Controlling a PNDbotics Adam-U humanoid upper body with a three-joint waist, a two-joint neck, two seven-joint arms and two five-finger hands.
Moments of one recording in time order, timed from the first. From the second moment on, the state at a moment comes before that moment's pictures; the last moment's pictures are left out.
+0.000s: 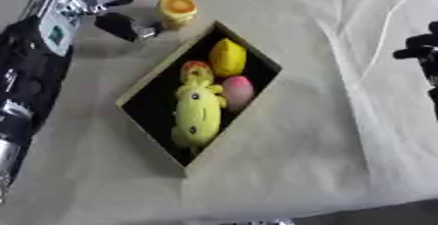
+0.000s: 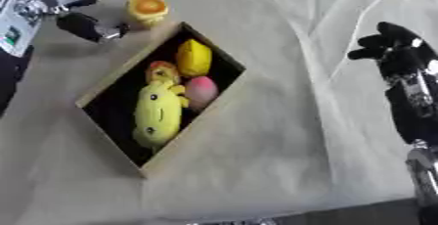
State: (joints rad) left arm -1.16 0.28 -0.04 -0.74 -0.97 -0.64 -0.47; right arm 0.00 -0.38 -0.10 -1.99 -0.31 -0.31 0.16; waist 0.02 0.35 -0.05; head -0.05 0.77
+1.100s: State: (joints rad) left arm -1.20 0.27 0.02 -0.70 -1.14 -0.60 -0.33; right arm -0.05 -0.36 -0.08 -1.99 -0.28 -0.25 0.19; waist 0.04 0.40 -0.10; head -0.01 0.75
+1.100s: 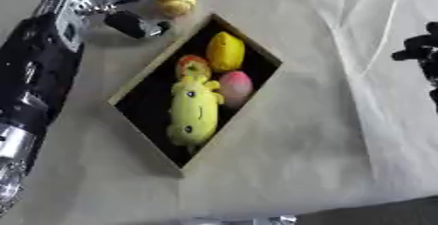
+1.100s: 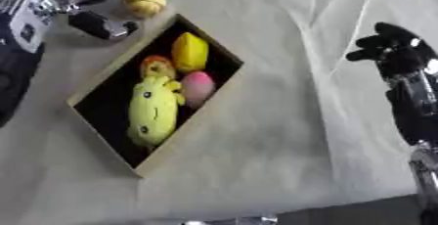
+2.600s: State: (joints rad) left arm -1.19 0.26 0.01 -0.68 -1.14 -0.57 -0.12; right arm -0.03 -0.33 -0.07 -1.99 -0.25 -0.22 0.19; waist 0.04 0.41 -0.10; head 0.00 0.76
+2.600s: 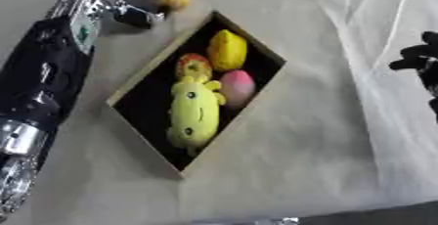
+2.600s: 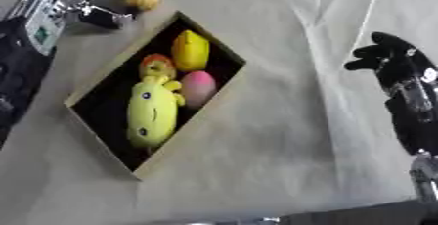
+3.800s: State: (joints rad) left arm -1.01 0.28 -0.25 -1.08 -0.85 -0.69 -0.18; right arm 0.09 -0.38 -0.11 -1.99 -0.30 -0.25 0.16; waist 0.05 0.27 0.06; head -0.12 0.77
